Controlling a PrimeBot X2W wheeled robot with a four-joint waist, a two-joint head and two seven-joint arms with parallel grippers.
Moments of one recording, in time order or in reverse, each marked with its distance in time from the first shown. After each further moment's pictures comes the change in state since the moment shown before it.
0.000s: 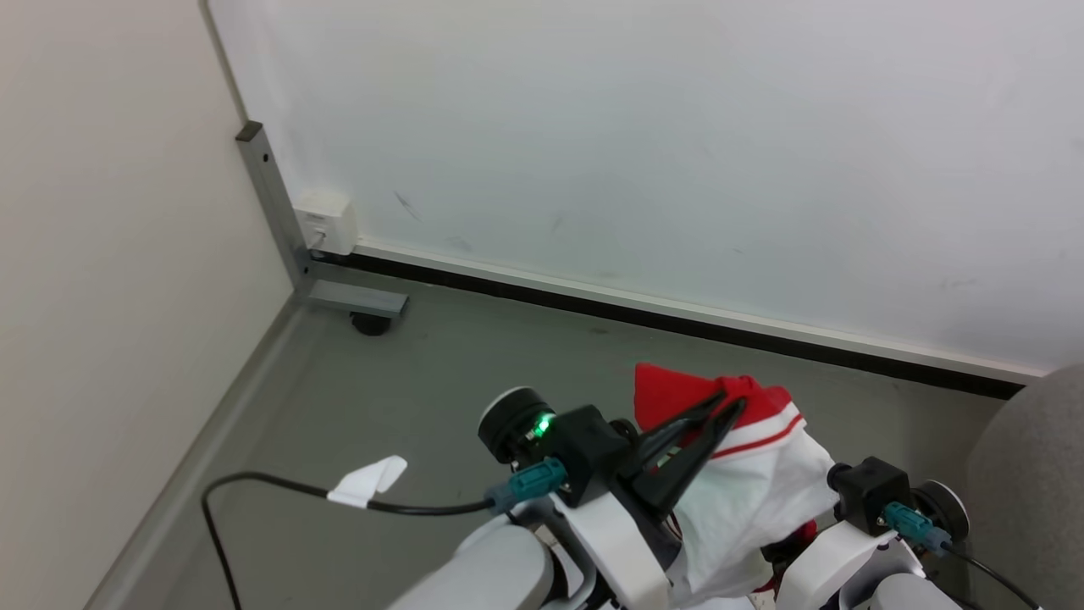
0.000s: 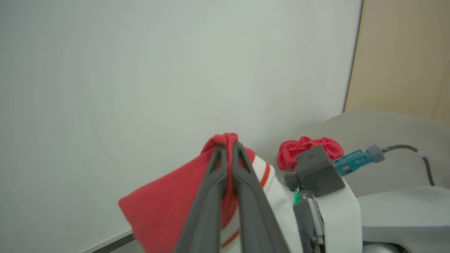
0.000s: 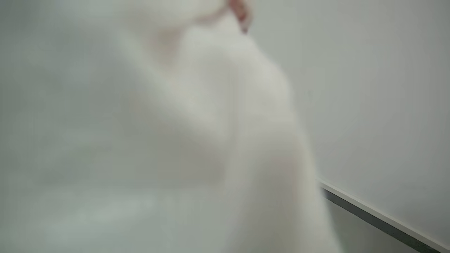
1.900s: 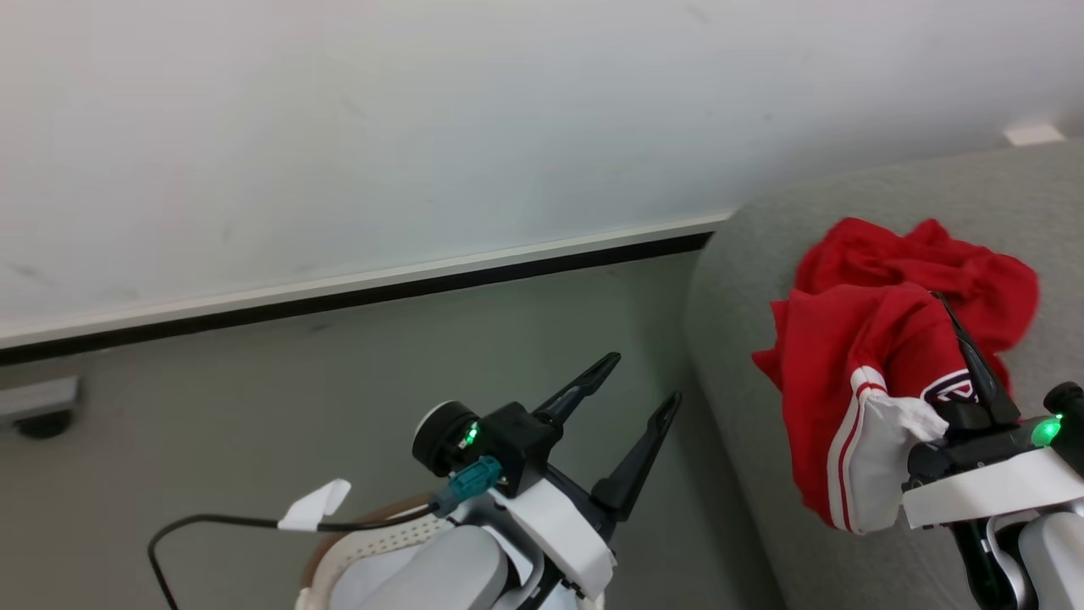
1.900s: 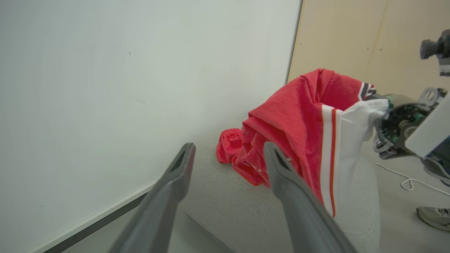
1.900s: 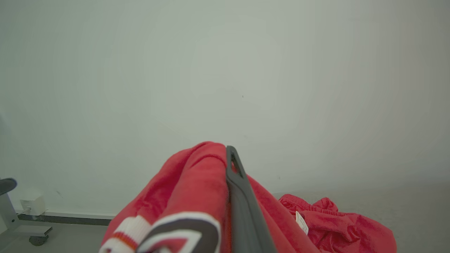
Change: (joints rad) left arm 0.038 0.032 0.046 0.075 -0.019 0.048 -0.082; right arm 0.079 -0.078 -0.366 -0.403 0.035 0.000 0.000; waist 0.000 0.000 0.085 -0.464
